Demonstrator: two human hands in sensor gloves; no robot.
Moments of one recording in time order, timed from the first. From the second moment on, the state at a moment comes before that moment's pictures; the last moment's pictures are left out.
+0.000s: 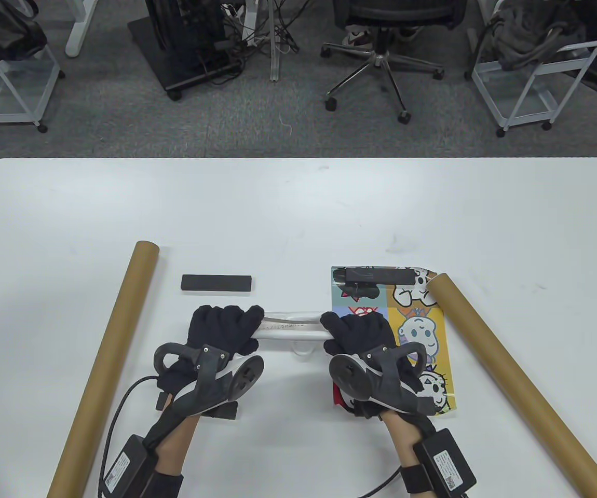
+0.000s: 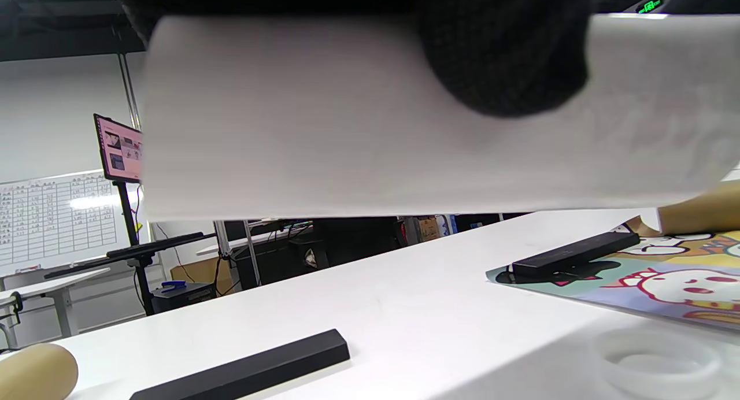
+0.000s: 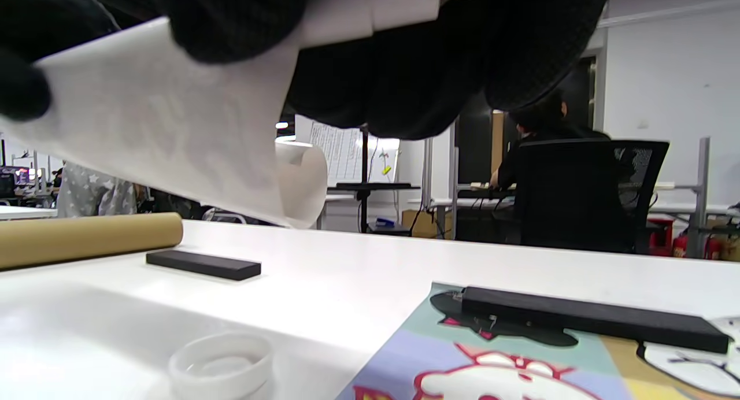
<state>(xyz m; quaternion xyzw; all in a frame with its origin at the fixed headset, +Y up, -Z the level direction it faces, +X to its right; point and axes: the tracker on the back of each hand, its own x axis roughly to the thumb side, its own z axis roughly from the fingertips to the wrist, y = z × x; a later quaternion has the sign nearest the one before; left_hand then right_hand) -0.153 -0.664 -0.205 0.14 -0.17 -0.08 0.97 0.072 -0.678 -0.202 0.18 -0.11 0.98 0.05</state>
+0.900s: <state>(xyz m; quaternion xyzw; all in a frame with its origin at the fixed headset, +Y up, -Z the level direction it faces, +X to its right) -0.152 -0.666 -0.205 0.13 -0.17 -0.09 0.97 0.069 -0.680 -0.201 0.19 -0.10 0.98 0.05</state>
